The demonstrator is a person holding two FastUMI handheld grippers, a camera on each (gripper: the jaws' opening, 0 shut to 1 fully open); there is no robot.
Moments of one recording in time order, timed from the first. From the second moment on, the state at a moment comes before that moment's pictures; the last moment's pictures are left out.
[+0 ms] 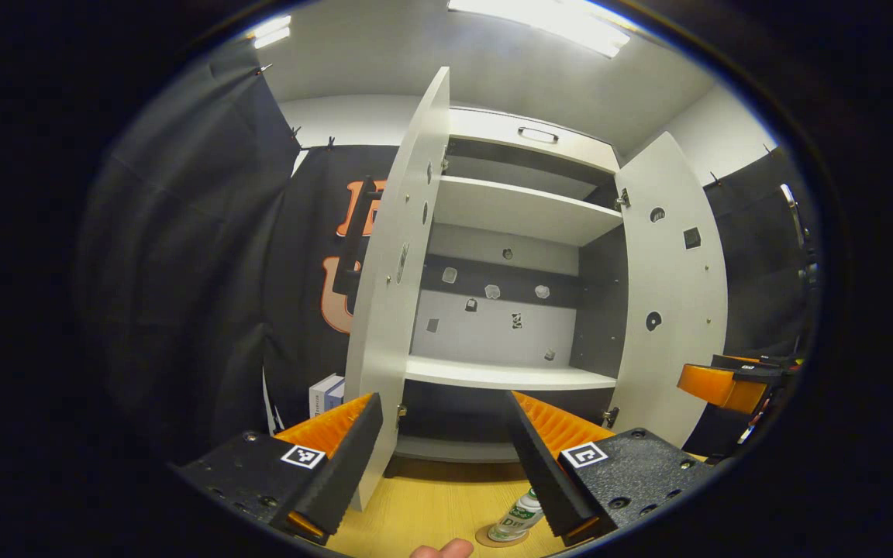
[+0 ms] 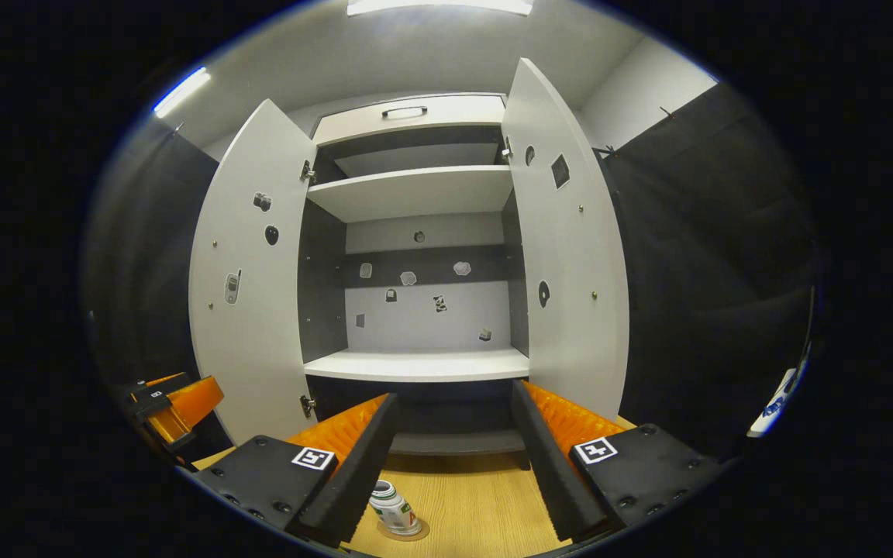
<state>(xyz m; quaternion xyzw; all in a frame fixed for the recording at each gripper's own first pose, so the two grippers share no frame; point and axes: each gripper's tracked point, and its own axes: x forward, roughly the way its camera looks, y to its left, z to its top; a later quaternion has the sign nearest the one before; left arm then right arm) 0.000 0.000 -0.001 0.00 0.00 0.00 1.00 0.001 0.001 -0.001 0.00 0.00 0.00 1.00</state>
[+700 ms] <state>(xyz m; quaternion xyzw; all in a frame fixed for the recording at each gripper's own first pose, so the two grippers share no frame) 0.017 -0.079 -0.042 -0.05 0.05 -0.12 0.99 -0.011 -0.017 0.001 -0.01 0.00 -0.02 1.00</state>
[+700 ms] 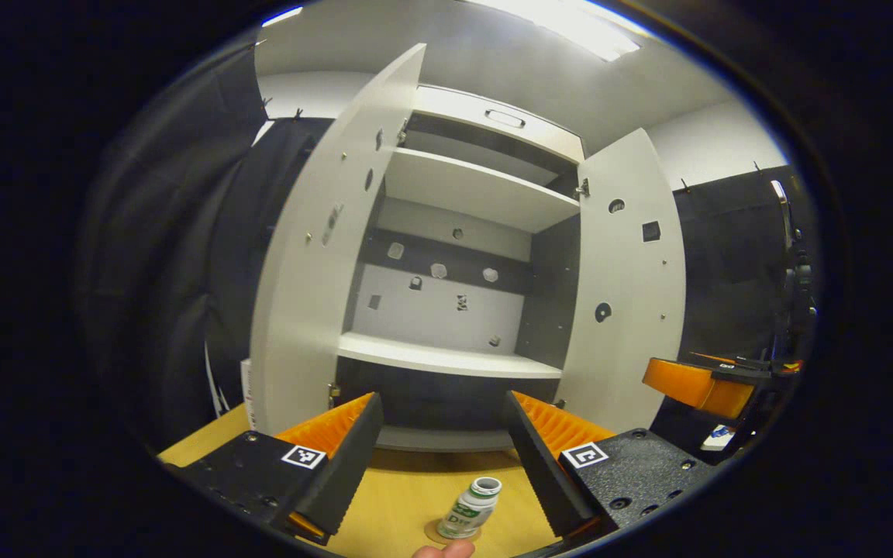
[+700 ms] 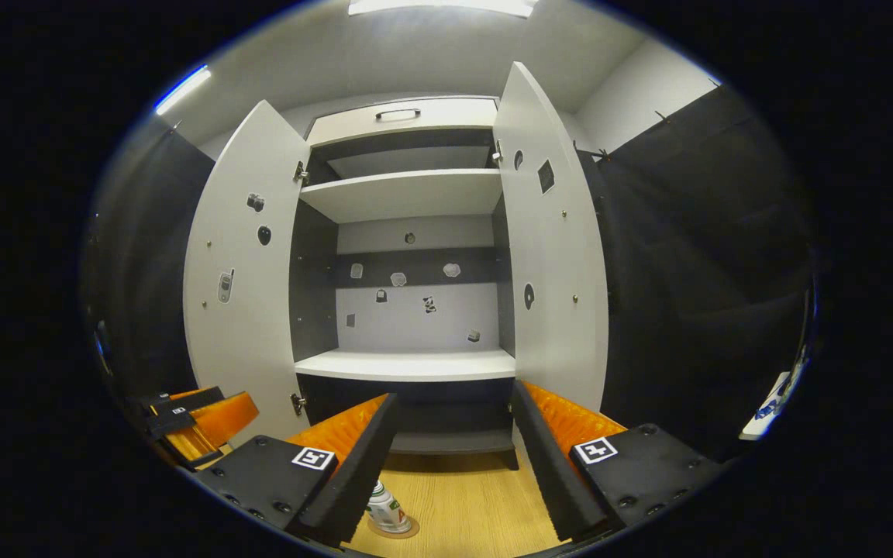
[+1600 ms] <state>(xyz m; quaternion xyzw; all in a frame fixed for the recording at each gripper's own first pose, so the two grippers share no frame) 0.015 -0.118 -0.306 -0.02 0.32 -0.16 0.93 -0.026 -0.068 -0.009 -0.02 0.01 -0.07 1.00</state>
